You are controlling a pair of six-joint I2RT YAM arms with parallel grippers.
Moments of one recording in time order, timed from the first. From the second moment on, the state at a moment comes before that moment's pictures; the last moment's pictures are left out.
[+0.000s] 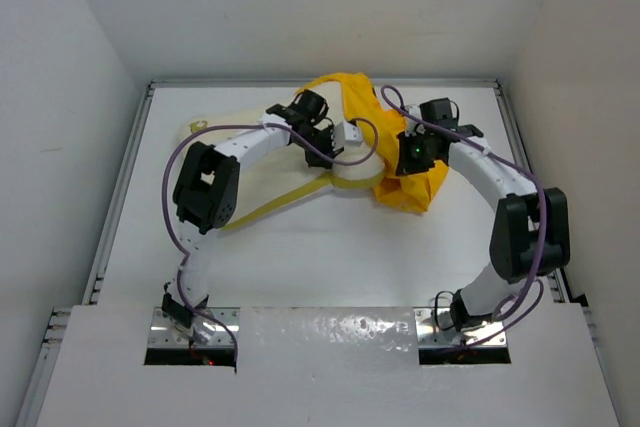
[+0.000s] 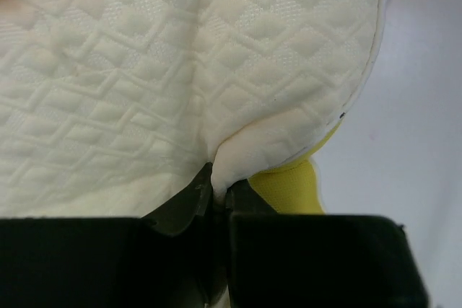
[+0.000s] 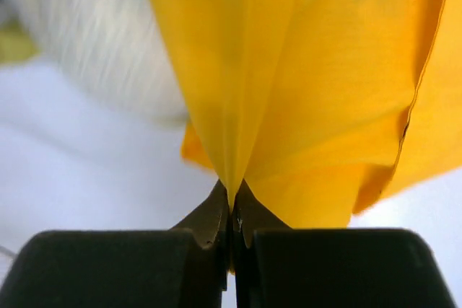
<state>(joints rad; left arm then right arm) -0.51 2.17 1.77 -0.72 0.50 0.85 0.18 1.64 1.17 -0.55 -0.25 0.03</state>
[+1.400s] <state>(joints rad) -0.38 2.17 1.86 -0.62 0.52 0.59 0.17 1.90 1.52 -0.47 -0.46 -0.10</state>
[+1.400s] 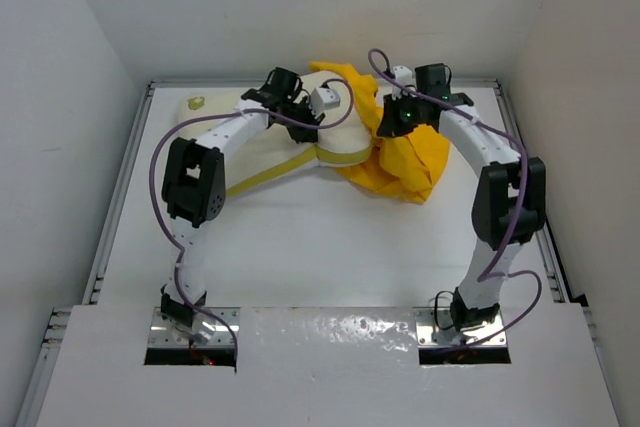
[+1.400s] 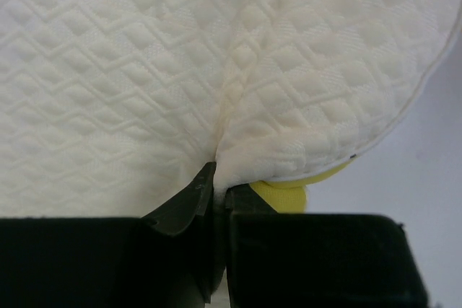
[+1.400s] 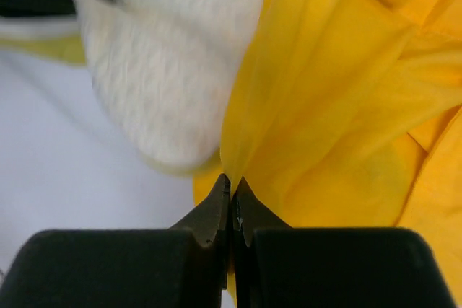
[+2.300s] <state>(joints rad) -0.45 2.16 1.84 -0.74 0.52 0.92 0.11 1.81 1.50 -0.61 -0.60 0.01</state>
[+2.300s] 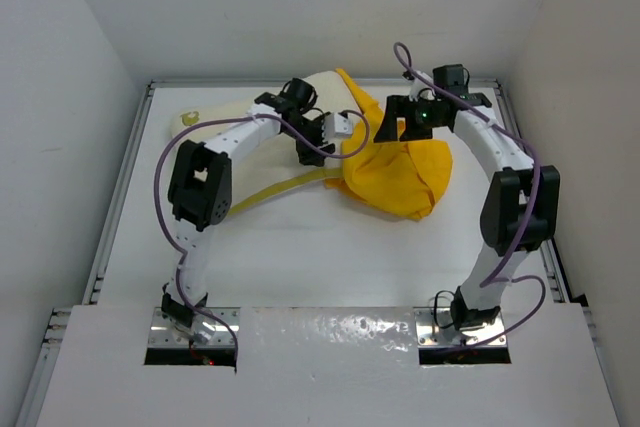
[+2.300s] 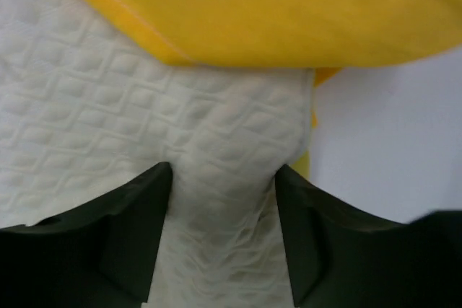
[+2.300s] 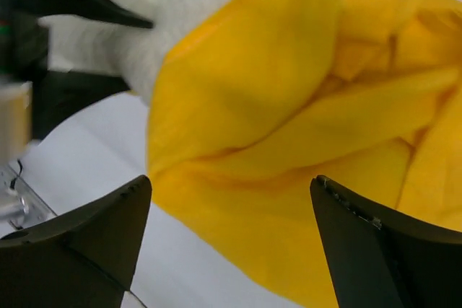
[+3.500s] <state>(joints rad) -0.20 2.54 2.25 -0.22 0.43 0.21 0.22 2.28 1.87 -0.45 -0.26 0.49</state>
